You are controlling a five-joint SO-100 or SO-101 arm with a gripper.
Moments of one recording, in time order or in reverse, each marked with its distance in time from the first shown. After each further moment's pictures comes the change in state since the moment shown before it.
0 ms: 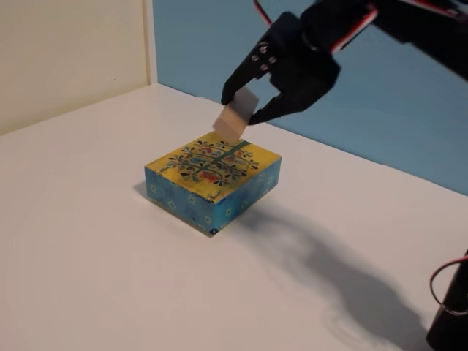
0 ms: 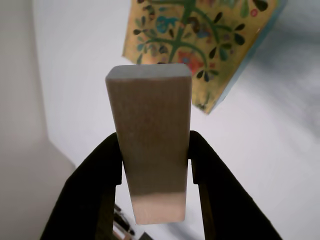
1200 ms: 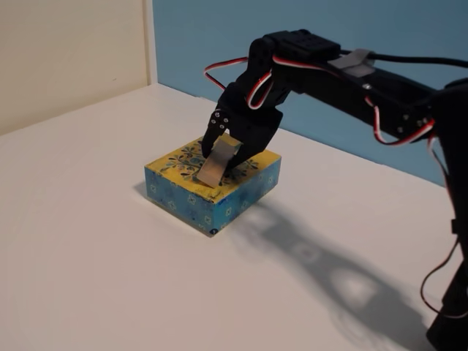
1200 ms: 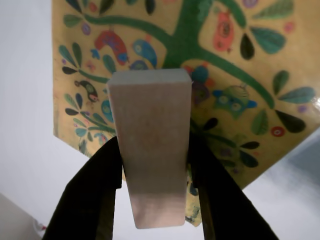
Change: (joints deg) arm 4.0 -36.2 -24.5 -1.2 -6.8
